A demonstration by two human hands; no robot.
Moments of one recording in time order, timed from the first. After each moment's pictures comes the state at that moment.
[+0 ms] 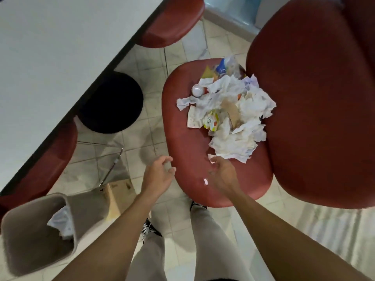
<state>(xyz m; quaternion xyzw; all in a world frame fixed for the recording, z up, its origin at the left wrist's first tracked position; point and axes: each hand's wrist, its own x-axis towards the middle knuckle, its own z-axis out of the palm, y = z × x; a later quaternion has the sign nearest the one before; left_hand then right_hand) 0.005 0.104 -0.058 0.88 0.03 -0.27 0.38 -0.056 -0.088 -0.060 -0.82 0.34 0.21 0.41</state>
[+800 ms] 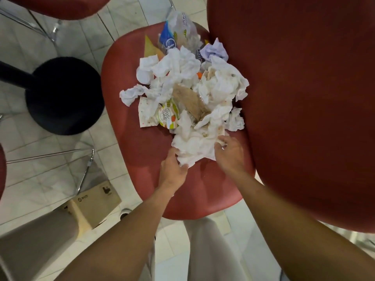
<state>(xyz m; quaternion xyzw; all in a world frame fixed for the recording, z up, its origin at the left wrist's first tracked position) 0.005 -0.089 -0.163 0.87 0.04 -0.37 0.33 -0.034 -0.254 -0.157 -0.78 0.46 0.13 0.40</state>
